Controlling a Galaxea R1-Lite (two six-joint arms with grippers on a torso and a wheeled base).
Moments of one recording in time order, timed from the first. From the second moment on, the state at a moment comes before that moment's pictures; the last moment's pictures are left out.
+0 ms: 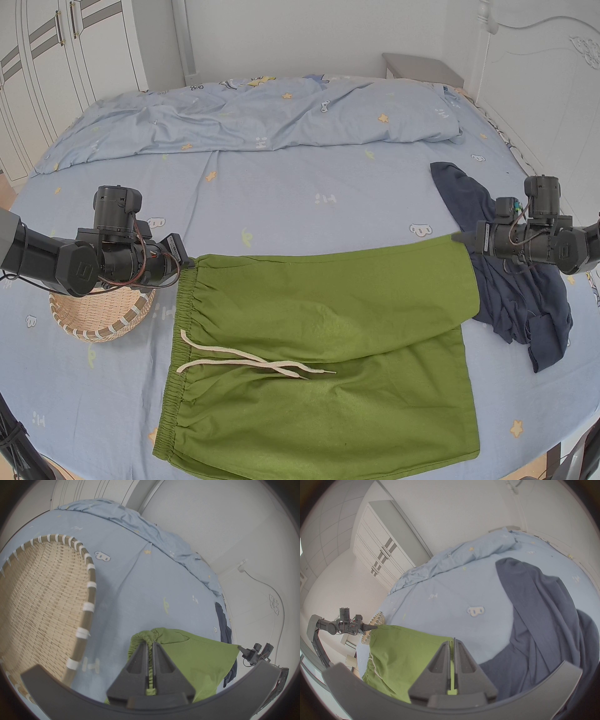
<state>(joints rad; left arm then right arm) -0.16 1.91 -1.11 -0.23 -0.17 -0.57 0.05 1.90 -1.13 -0.28 0.47 0.11</state>
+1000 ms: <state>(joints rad) -0.09 1.91 -1.09 -0.38 -0.16 -0.55 0.16 2.08 -1.53 -0.28 0.35 0.13</state>
